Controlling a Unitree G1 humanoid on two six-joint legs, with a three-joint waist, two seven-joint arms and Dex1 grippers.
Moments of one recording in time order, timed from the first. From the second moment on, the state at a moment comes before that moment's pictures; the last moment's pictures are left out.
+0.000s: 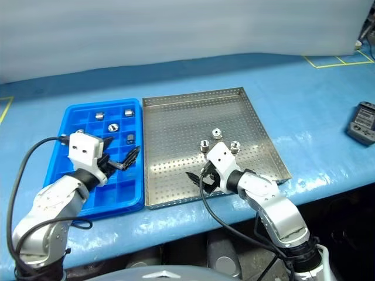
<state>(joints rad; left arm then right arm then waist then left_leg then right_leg) -0.06 0.38 0.10 -0.61 -0.29 0.77 -0.40 -0.09 -0.46 0.19 -0.57 0.28 0.77 0.49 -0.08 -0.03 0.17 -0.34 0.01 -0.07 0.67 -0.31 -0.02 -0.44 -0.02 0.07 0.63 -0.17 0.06</state>
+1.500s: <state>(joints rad) -0.21 0.25 0.08 -0.43 -0.16 0.65 -0.27 -0.11 -0.38 0.30 -0.62 0.28 0.81 0.42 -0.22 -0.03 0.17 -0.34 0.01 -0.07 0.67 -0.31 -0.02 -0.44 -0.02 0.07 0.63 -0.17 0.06</state>
